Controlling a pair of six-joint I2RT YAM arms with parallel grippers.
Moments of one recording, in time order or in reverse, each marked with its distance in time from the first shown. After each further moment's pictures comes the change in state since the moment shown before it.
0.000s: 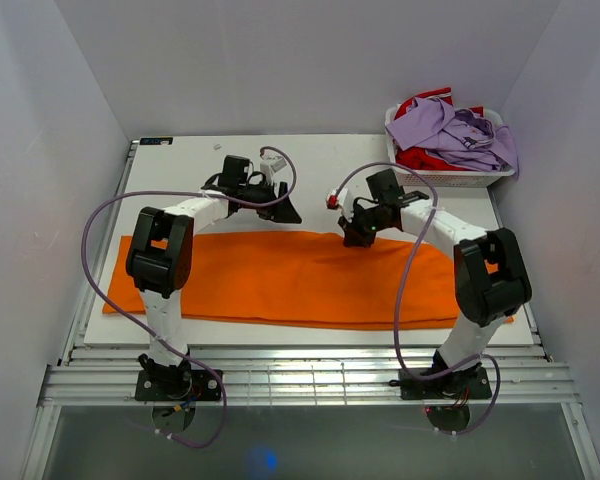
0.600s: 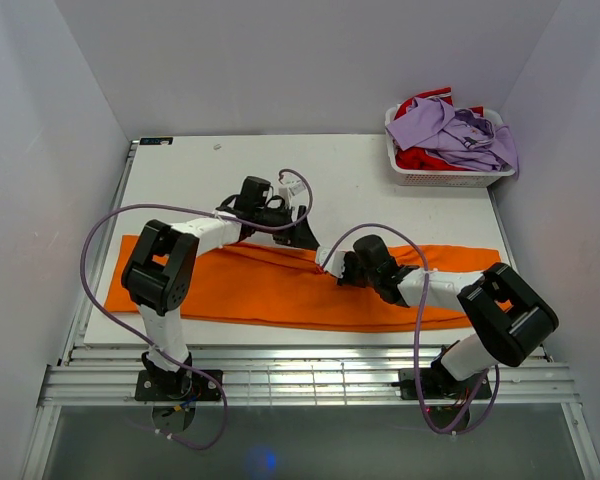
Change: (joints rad) left arm -0.142 -0.138 -0.229 0.093 -0.007 -0.191; right arm 0.295 -0.301 -0.695 0.743 0.485 -0.078
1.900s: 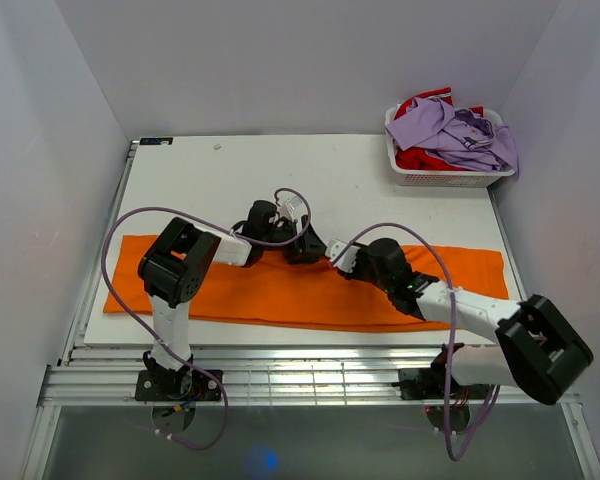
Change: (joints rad) left arm -0.079 0.108 -0.212 0.508 -0.115 -0.545; right arm 0.044 -0.174 -0.066 0.056 0.181 0.028
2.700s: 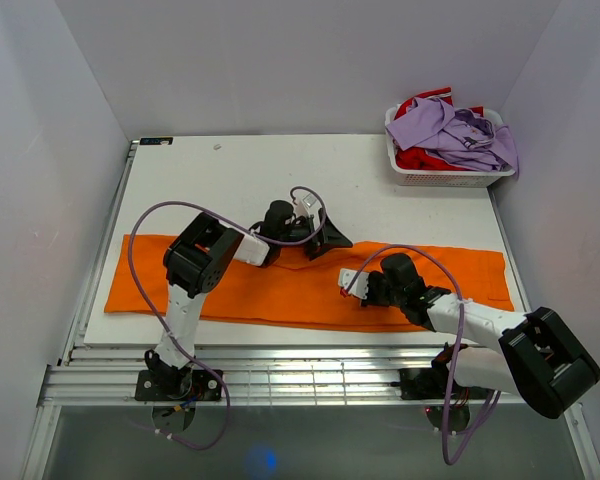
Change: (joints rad) left arm -0.063 0.161 0.105 0.246 0.008 -0.260; right arm -0.104 -0.137 -0.167 -0.155 -0.259 -0.113
